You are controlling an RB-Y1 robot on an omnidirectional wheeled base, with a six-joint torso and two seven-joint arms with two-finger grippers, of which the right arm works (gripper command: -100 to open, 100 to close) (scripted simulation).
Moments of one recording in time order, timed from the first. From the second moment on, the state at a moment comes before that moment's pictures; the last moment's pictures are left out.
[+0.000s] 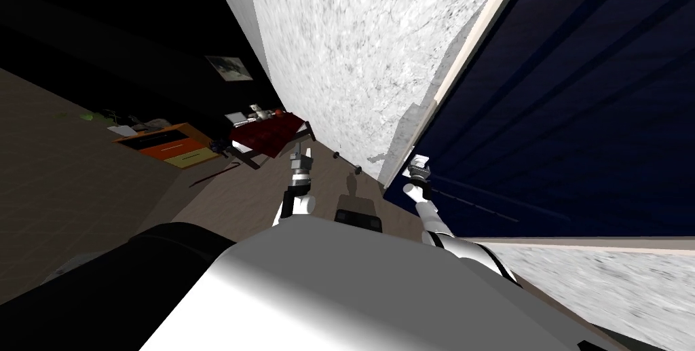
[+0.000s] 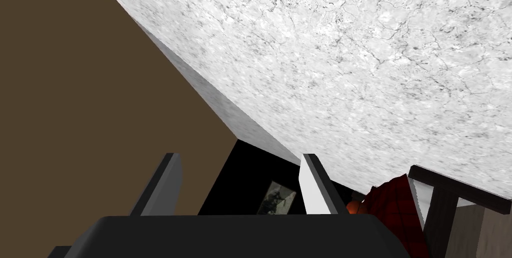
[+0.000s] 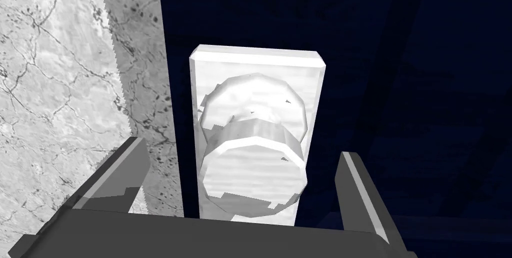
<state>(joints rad) -0.33 -0.22 -0.12 -0.79 -0.76 -0.49 -1.05</state>
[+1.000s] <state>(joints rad) -0.33 -0.27 -0.10 -0.79 -0.76 -0.49 -1.09</state>
